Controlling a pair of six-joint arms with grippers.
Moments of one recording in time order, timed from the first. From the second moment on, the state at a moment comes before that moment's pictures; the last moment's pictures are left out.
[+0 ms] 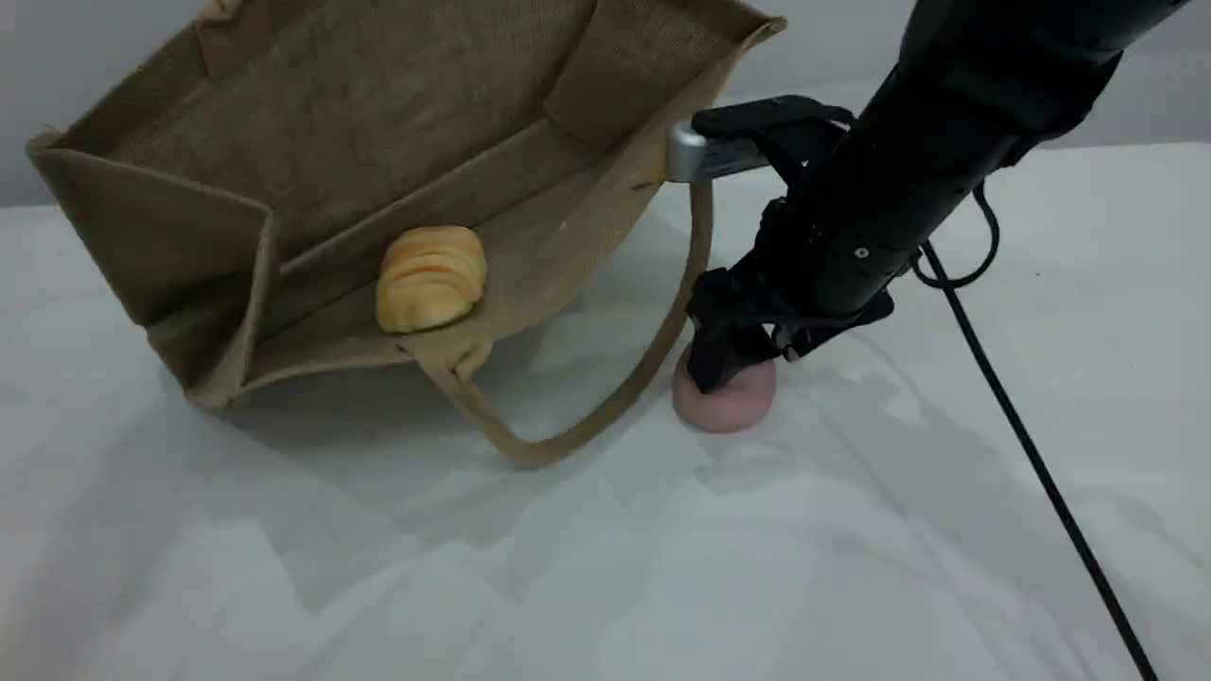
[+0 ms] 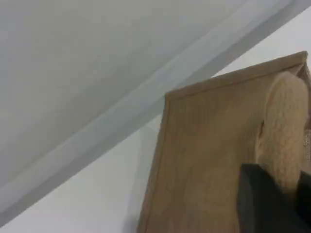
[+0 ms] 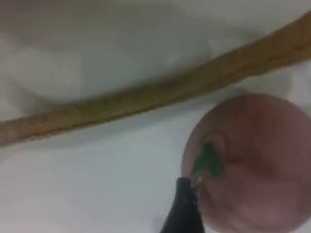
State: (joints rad) left arm -0.19 1.89 -2.18 -0.31 1.14 0.51; right arm 0.37 2.17 -1.23 0.66 0.32 -0.66
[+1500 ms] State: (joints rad) left arm -0.19 1.89 -2.18 -0.31 1.16 0.52; right arm 0.32 1.69 -0.91 0.59 0.29 -0.59
